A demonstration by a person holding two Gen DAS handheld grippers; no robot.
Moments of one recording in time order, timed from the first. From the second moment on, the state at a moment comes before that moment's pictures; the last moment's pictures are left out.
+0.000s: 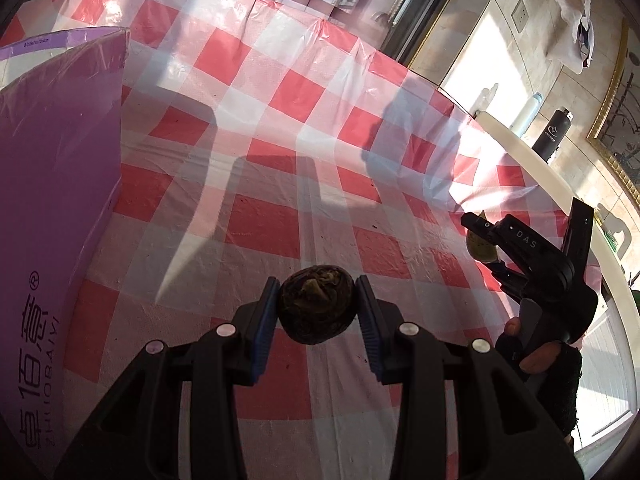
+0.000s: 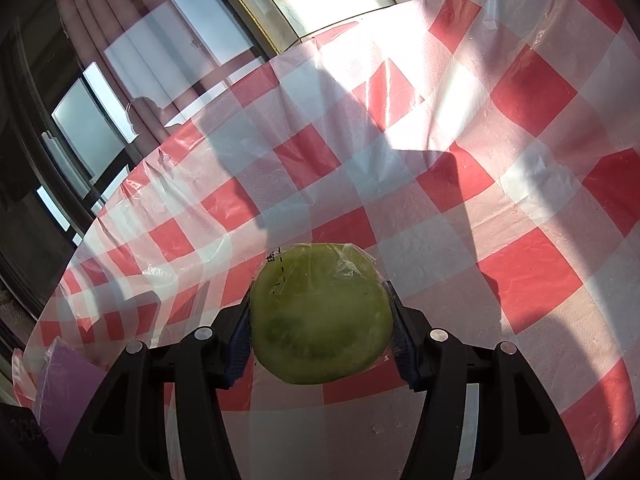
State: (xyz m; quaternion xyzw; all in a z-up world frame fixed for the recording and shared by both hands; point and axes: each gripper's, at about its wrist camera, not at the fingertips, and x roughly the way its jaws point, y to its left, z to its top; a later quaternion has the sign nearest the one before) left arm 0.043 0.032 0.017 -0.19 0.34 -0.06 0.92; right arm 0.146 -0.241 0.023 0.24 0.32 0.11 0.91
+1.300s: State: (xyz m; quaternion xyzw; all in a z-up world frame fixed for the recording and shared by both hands) left arm -0.109 0.015 0.093 -0.11 0.28 -0.06 0.95; right arm -0.059 -0.175 0.062 0.17 0.31 0.14 0.92
